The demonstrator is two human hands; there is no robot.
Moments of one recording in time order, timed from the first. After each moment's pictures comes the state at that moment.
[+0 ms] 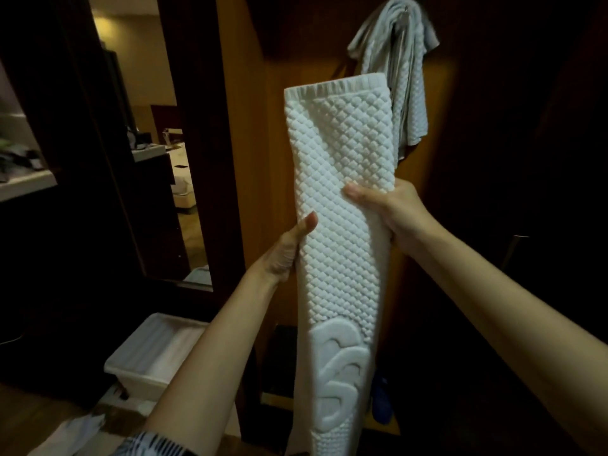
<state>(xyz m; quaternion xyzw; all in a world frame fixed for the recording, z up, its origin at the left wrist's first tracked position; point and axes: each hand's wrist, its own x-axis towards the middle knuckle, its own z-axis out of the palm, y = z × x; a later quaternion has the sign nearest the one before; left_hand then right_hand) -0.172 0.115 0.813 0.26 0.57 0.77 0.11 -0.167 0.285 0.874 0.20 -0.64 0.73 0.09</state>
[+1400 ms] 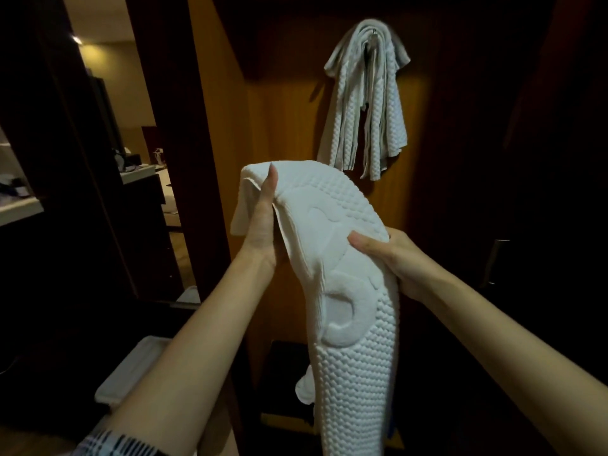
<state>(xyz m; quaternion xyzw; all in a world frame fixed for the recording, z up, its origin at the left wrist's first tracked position) -0.166 0.141 0.876 0.14 0.47 0.87 -0.01 -0.154 0.329 0.840 0.19 -0.66 0.73 -0.04</state>
